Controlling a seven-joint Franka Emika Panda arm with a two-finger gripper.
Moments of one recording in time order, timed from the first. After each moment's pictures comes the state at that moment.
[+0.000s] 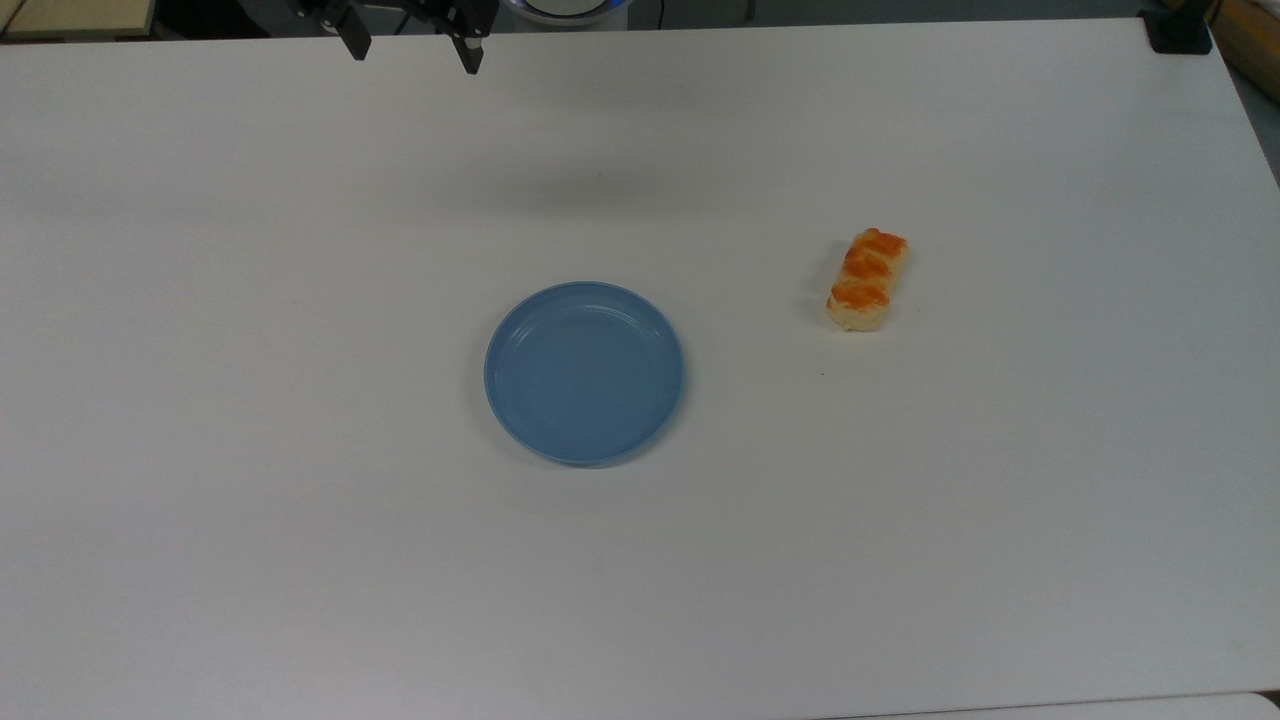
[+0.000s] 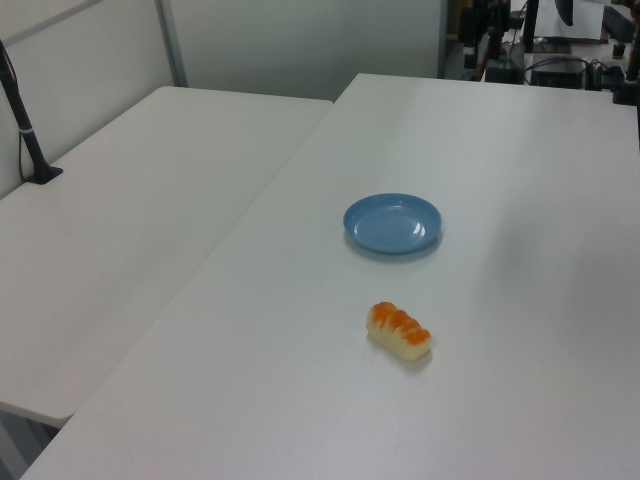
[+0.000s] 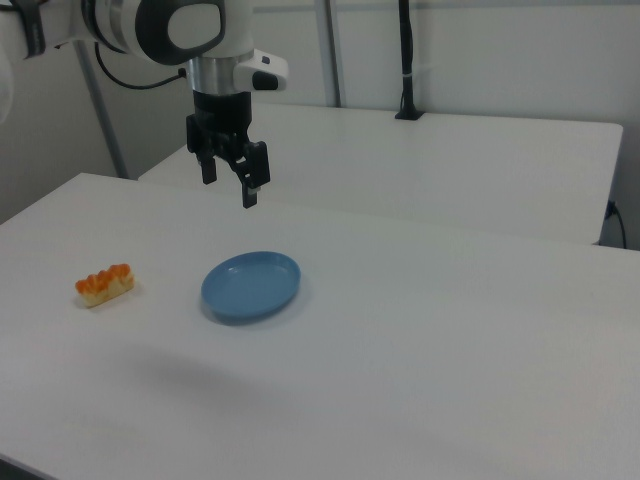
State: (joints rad) arm -0.13 0.09 -0.04 -1.50 0.13 1.54 0.06
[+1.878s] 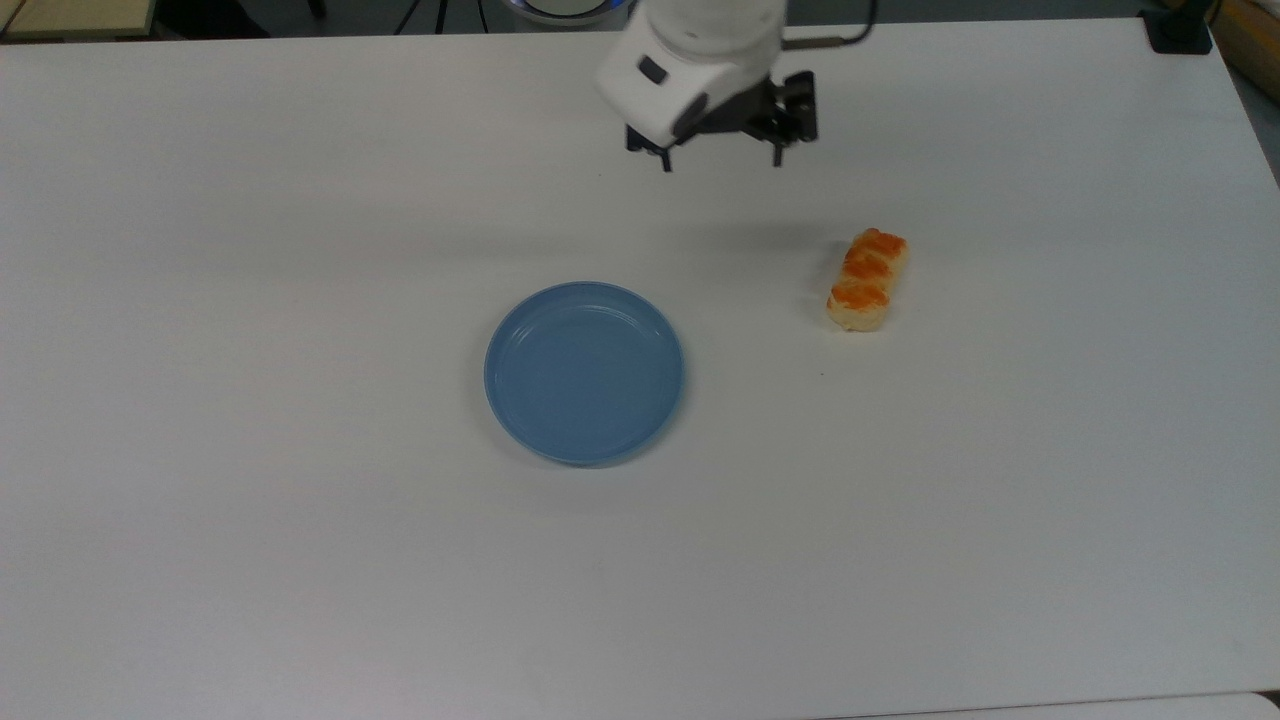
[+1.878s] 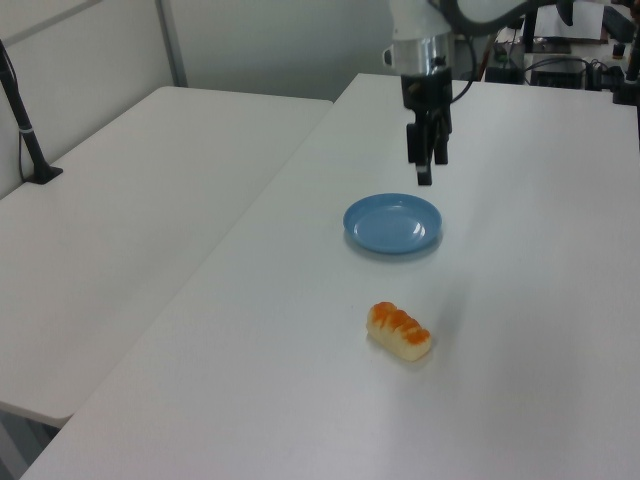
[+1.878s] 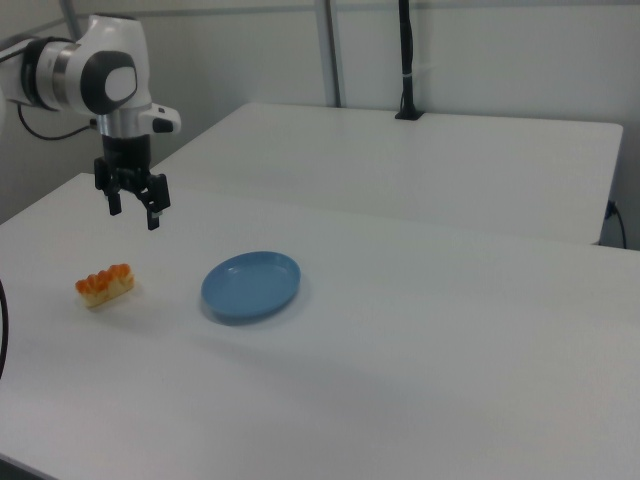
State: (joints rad) arm 0.27 0.26 -0.01 -1.53 0.14 1.67 0.23
